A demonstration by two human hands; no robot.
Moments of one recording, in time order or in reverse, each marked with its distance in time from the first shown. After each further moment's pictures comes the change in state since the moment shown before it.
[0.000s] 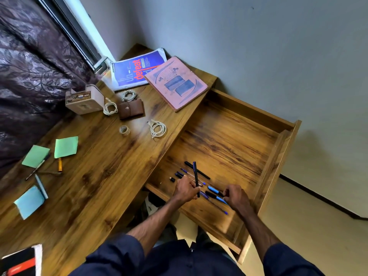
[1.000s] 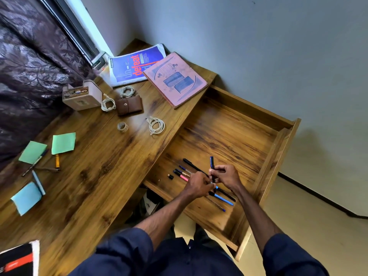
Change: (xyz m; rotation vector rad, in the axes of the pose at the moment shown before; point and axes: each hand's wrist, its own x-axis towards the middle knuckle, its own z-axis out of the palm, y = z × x) left_hand 0.001 0.047 0.018 0.058 -0.079 0.174; right_hand 0.021 -0.044 -0.034 0.807 0.002 -0.119
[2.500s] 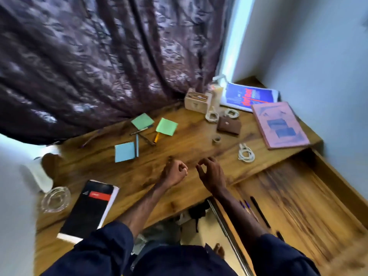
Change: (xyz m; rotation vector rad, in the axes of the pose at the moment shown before) left_hand -0.148 -0.233 -0.237 -0.258 0.701 -0.308; right_hand -0.040 -0.172 0.314 -0.706 -0.103 -0.904
